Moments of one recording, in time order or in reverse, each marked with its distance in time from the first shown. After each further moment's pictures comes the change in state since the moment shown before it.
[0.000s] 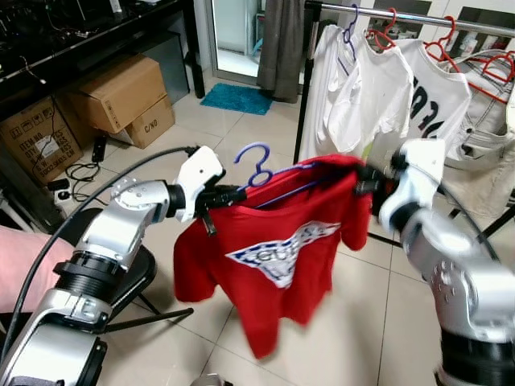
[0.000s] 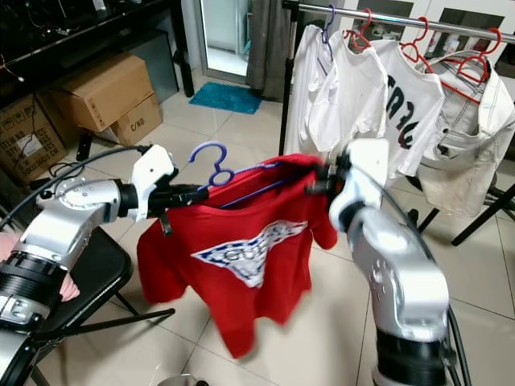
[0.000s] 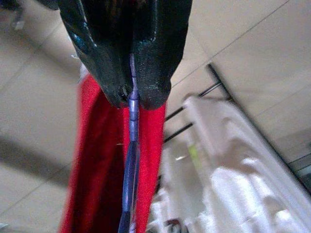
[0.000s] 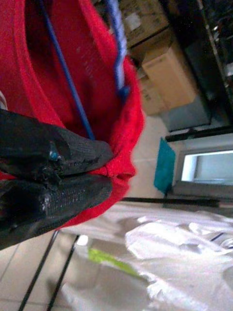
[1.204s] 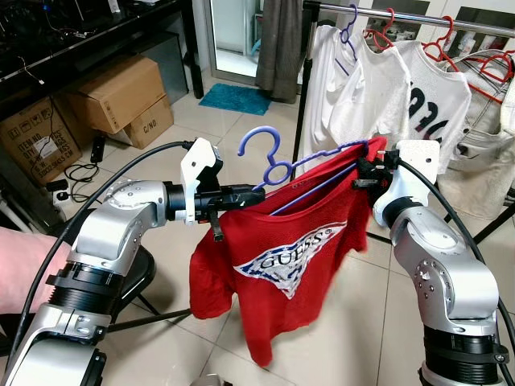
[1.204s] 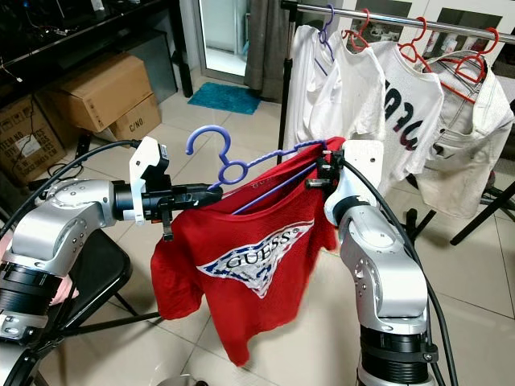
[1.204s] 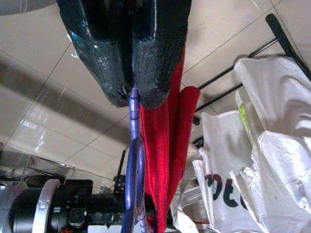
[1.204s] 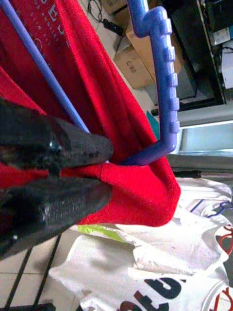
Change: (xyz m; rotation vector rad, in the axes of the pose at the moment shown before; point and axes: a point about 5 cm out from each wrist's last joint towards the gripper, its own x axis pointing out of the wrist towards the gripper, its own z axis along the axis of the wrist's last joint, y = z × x) left arm -0.006 -0.020 0.021 -0.118 -0.174 -0.145; right arm 0.011 0.008 0.007 -0.027 -0.076 -0.120
